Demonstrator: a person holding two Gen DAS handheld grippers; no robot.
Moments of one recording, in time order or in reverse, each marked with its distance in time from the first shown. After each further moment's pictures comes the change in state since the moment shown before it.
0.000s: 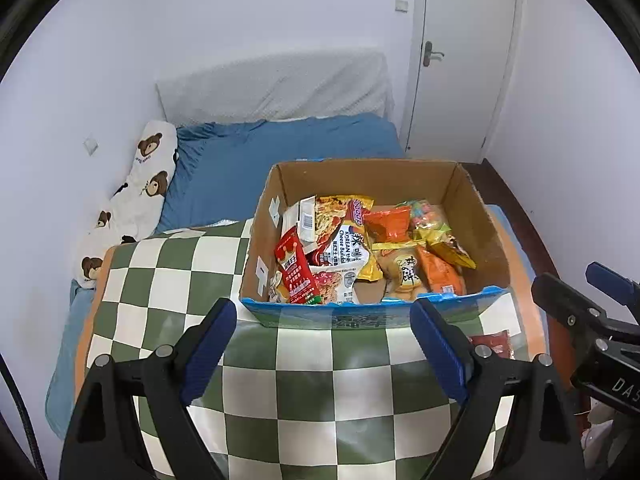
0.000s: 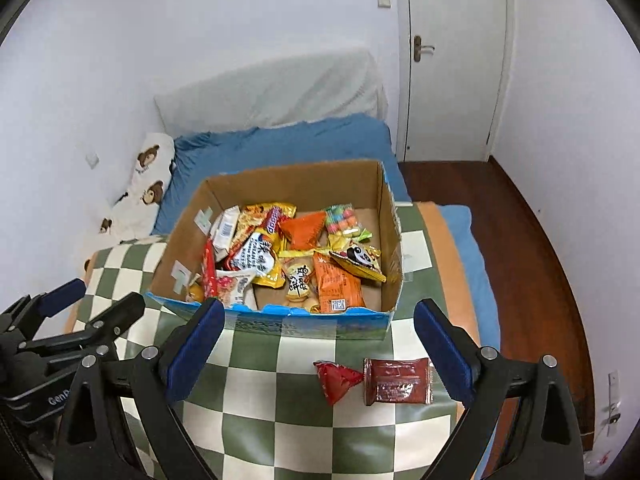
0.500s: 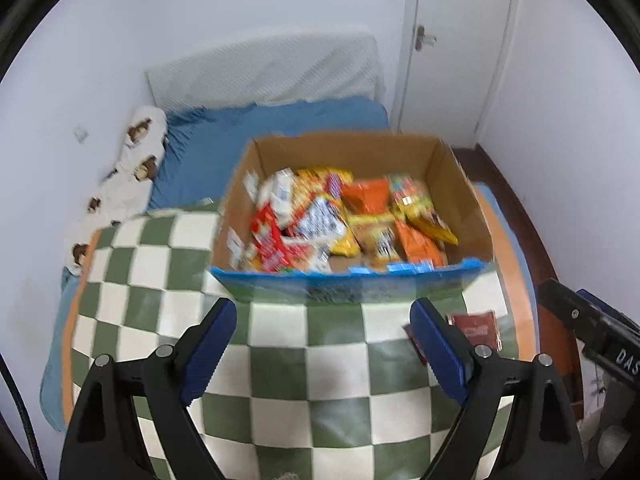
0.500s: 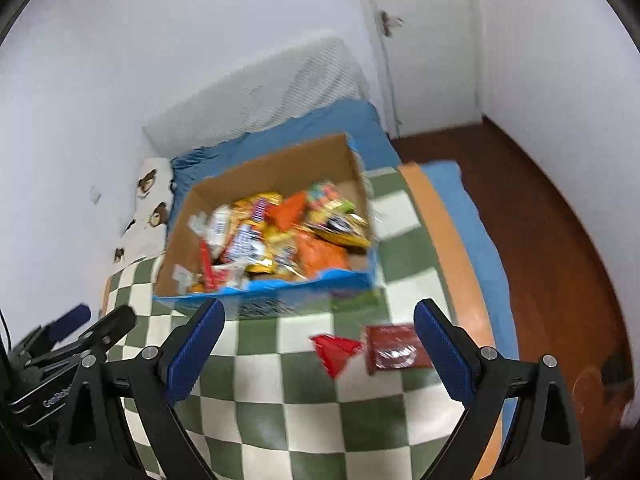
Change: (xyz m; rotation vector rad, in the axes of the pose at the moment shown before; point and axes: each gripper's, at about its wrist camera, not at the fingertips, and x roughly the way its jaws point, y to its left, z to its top) left arm 0.022 -0.033 -0.020 0.002 0.091 -0.025; right arm 0.004 -0.068 -0.034 0.209 0.049 0.061
